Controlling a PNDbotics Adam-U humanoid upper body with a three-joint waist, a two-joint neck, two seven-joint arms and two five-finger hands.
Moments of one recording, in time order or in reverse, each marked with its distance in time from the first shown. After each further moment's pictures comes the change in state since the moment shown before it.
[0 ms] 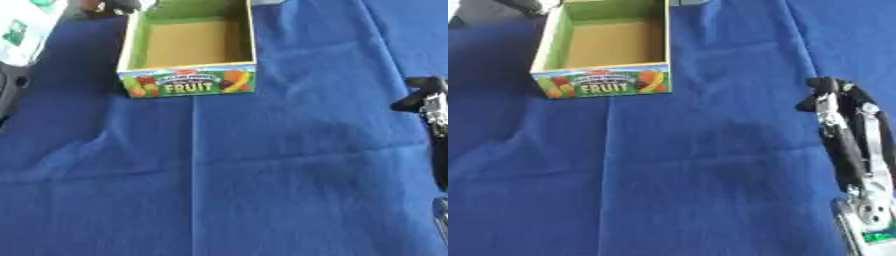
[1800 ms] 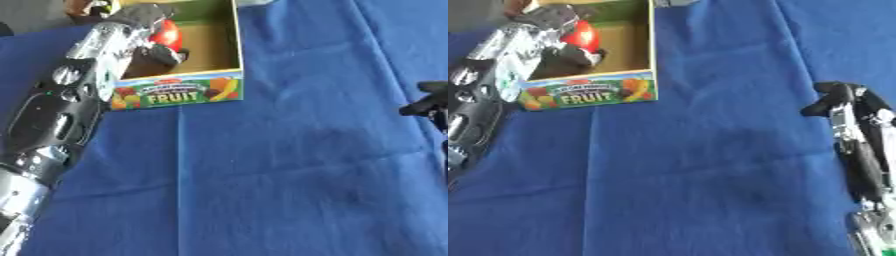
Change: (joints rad) left arm -0.084 -0.179 0.130 0.446 -0.384 -0.212 0.112; right arm -0.065 -0.013 0.018 0.000 -0.038 -0.030 0.024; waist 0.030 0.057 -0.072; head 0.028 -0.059
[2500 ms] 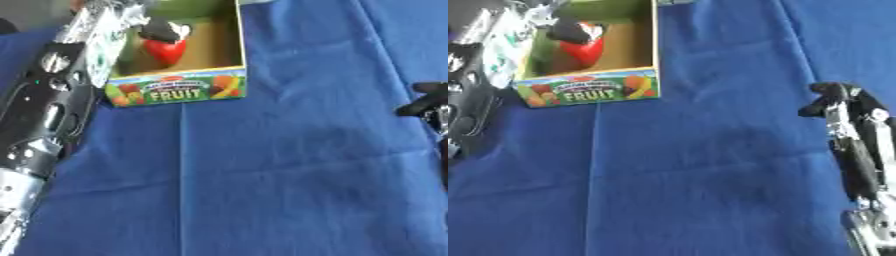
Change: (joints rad) left arm -0.001 0.015 0.036 -0.158 0.062 -0.009 0.105; right arm 0.026 0.002 -0.001 0.000 0.003 0.021 -0.011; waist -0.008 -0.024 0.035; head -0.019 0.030
